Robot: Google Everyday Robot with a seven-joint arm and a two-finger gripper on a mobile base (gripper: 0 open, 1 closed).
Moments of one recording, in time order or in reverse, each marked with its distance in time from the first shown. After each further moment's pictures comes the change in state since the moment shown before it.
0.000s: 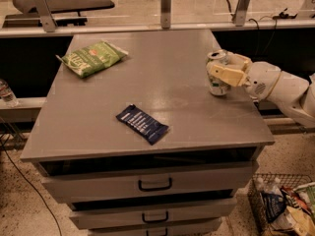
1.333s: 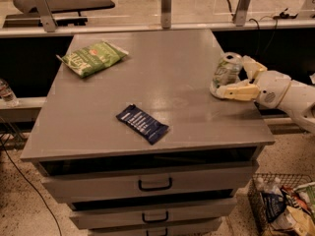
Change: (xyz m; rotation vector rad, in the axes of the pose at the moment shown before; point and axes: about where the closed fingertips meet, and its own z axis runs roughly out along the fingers) arm 0.011 -0.004 -0.030 0.048 0.035 -0.018
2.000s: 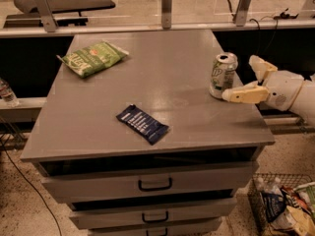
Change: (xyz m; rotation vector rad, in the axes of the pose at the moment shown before) arm -0.015 0.013 -0.026 0.044 0.054 -0.054
